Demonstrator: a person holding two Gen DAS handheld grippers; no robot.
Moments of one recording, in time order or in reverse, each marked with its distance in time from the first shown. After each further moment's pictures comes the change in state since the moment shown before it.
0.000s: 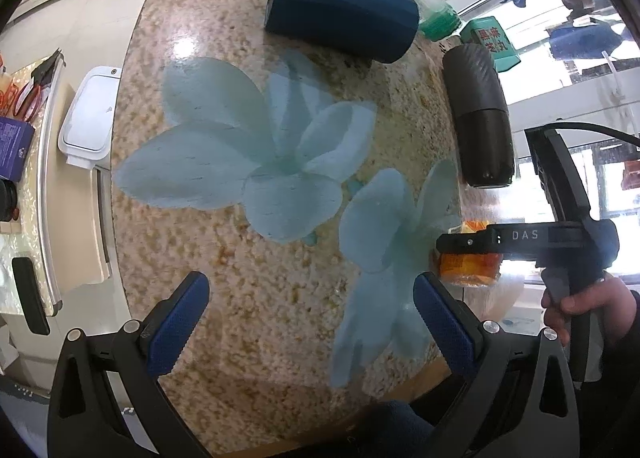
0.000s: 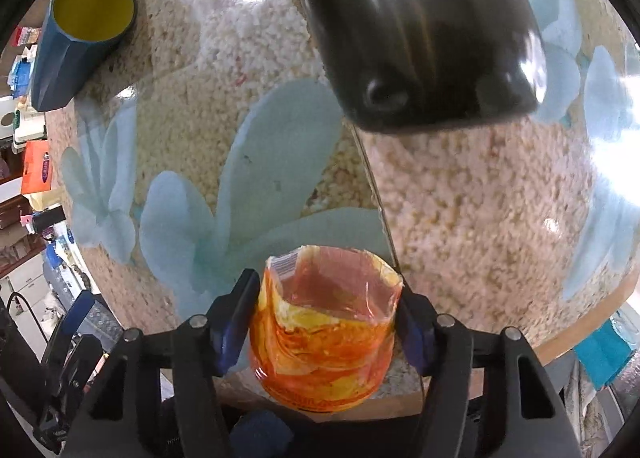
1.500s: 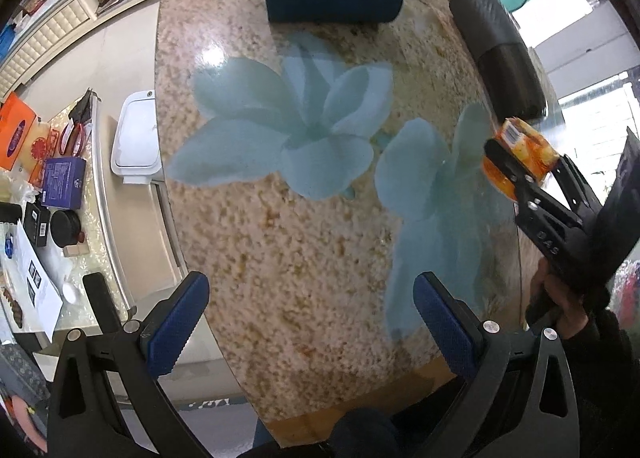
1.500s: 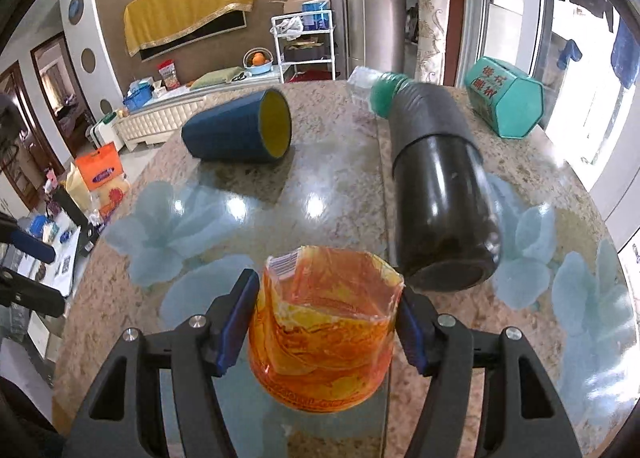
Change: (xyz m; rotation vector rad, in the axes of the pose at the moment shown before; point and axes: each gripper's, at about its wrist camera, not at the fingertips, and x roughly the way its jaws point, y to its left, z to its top) left arm -0.009 -0.020 -0.021 0.162 0.075 0.268; right arm -0.020 0.003 -0.077 -0.470 -0.966 -0.003
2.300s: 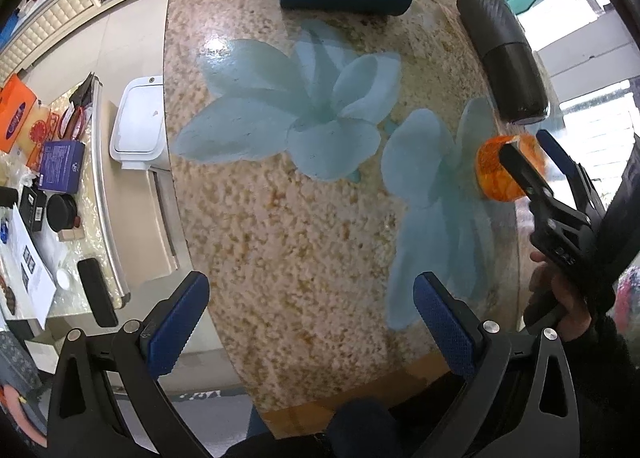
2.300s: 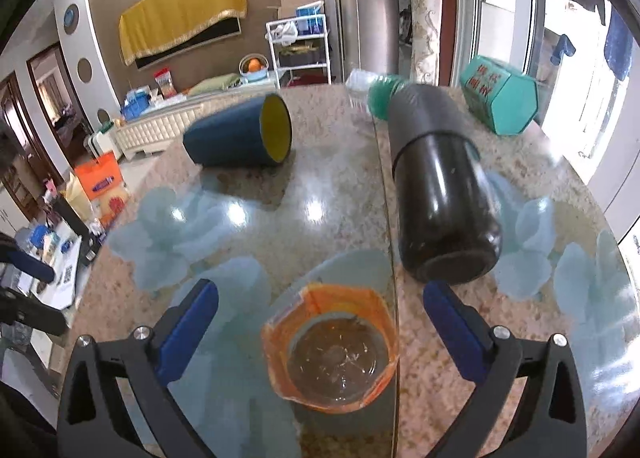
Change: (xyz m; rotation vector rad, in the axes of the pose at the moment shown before) left arm -0.002 0.007 -0.009 -0.047 0.011 -0.026; right arm -0.012 0.000 0.007 0.051 -0.029 0.002
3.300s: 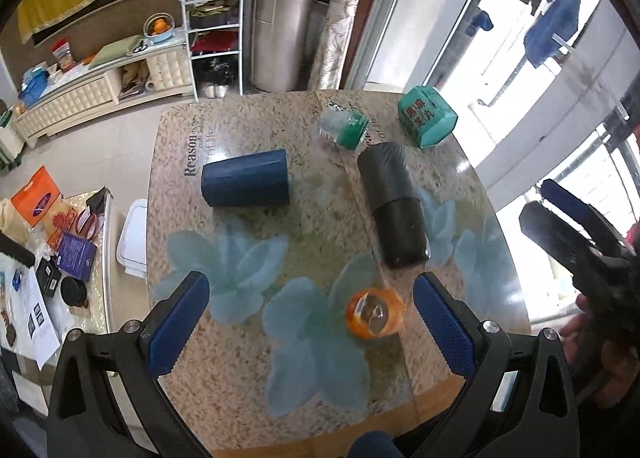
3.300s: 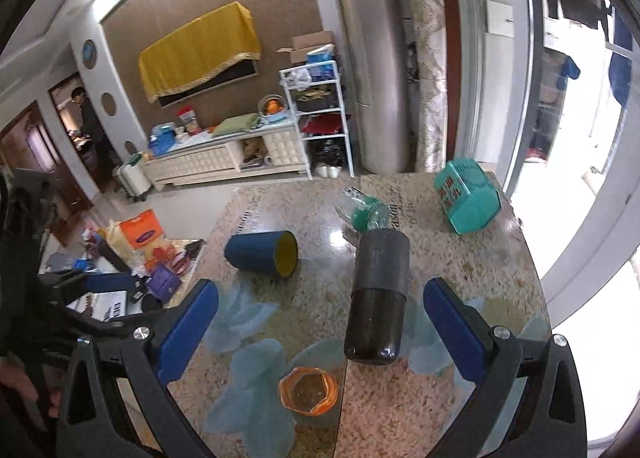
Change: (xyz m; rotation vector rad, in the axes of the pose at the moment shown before) left arm -0.128 -0.135 0.044 0.001 -0.435 0.040; right arm -0.120 -0.054 0.122 0.006 -0.049 0.134
